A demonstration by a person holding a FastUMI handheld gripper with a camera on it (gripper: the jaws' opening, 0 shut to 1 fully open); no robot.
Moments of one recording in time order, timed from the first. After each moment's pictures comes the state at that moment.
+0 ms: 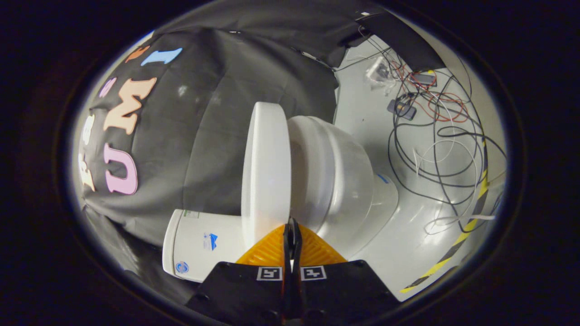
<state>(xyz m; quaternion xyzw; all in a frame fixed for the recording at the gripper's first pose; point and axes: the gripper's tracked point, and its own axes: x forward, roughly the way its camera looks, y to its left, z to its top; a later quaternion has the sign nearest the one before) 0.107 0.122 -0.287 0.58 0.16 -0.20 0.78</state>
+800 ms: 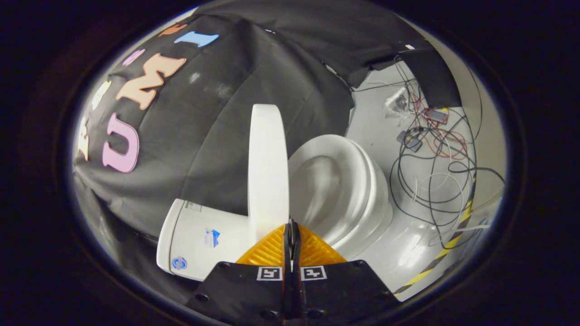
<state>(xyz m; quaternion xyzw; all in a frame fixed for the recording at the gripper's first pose) 0.118 0.136 -0.215 0.48 0.18 -0.23 0.83</state>
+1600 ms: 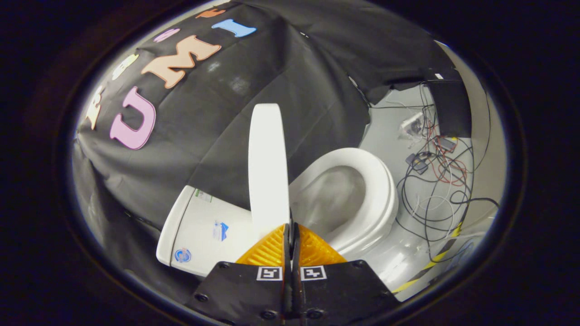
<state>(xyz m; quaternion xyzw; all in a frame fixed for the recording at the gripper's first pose) 0.133 0.163 -0.159 0.43 0.18 -0.21 0.86</state>
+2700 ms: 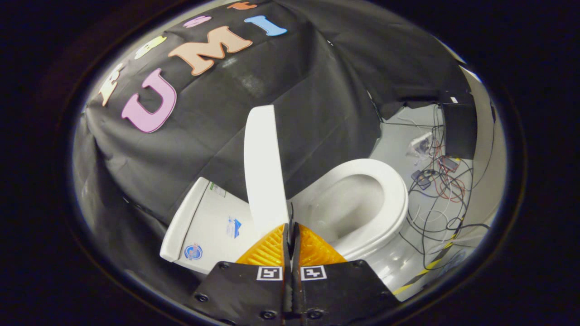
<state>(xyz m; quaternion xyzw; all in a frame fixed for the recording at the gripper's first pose) 0.153 0.202 -0.111 0.36 0.17 -0.21 0.89</state>
